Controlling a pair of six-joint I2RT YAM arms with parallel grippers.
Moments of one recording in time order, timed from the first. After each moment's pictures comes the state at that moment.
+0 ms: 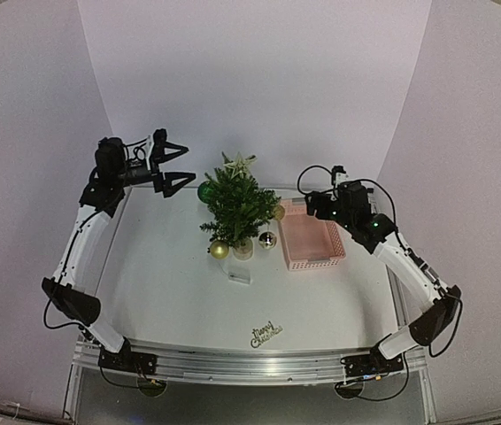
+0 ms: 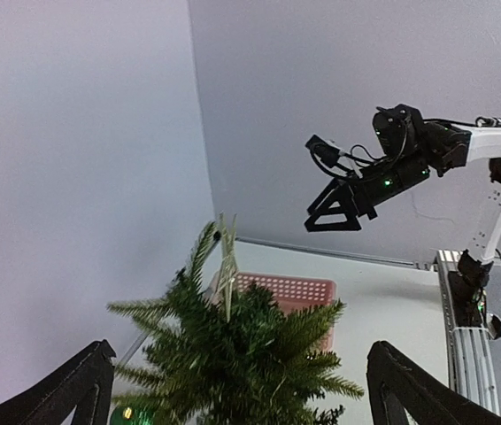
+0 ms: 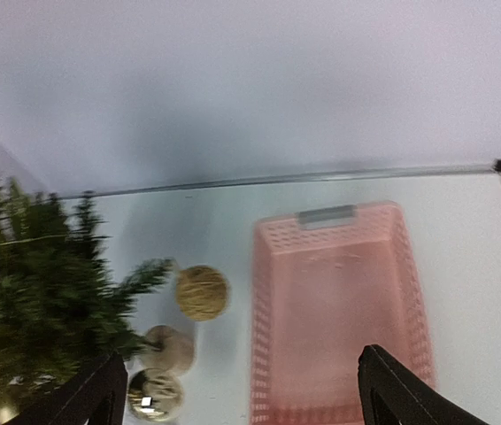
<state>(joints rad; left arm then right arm) -0.29 1.62 1.94 -0.38 0.97 0.15 0.51 1.49 1.51 -0.50 0.20 0.44</state>
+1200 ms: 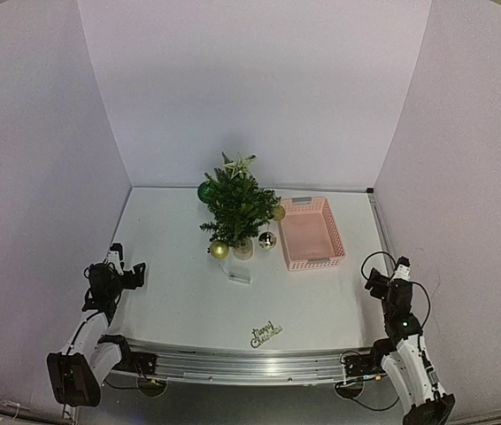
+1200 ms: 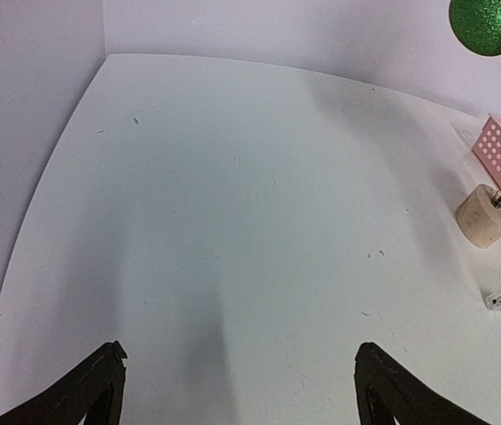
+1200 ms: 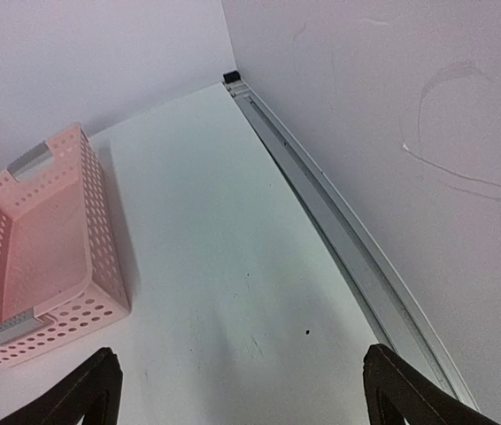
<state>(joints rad) 0.09 0.86 0.31 0.08 0.27 -0.04 0.08 0.52 0.30 -0.24 0.29 0.35</state>
